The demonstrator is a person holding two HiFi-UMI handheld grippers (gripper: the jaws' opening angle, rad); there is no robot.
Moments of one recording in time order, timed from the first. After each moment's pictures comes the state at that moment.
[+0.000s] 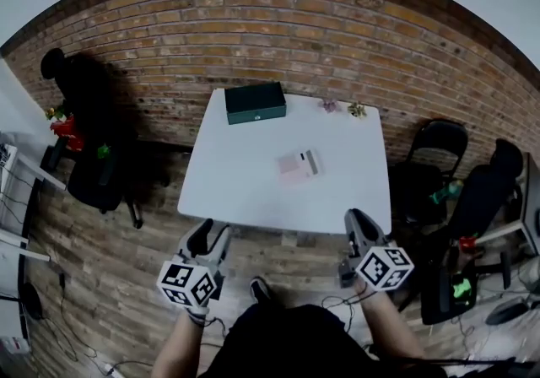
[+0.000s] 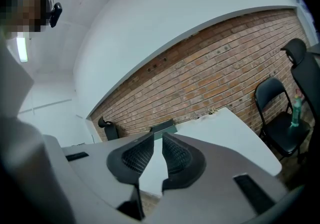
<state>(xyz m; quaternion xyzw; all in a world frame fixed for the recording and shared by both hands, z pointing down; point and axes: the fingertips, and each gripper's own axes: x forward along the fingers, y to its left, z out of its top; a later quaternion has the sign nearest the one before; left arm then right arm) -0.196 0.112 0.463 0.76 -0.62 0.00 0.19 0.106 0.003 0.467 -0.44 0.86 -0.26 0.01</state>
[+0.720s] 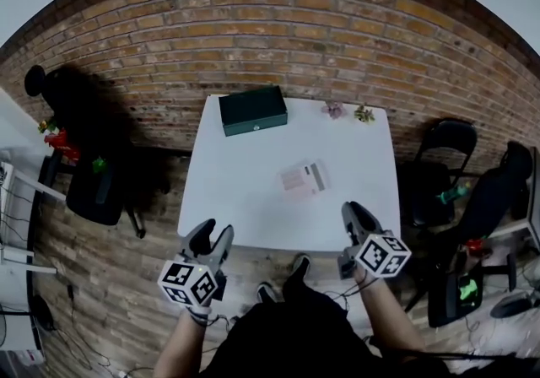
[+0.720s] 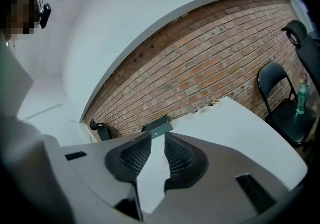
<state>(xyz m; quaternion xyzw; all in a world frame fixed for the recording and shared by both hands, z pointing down) -0.225 0.006 0.490 0.77 -0.59 0.00 0.24 0.074 -0.112 0.520 -0.46 0.83 -0.31 -0.01</state>
